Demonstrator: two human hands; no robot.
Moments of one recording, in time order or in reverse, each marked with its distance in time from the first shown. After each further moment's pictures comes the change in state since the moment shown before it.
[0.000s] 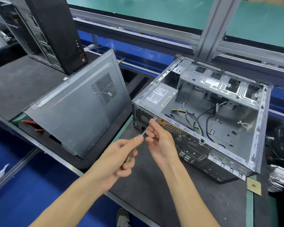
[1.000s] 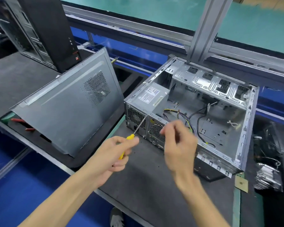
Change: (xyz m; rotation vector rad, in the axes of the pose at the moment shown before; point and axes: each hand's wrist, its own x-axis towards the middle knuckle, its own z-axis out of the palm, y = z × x) left_hand 0.012 0.001 0.008 0.098 0.036 0.035; right_hand -0.048 -0.043 -0.022 -1.017 0.163 -0.934
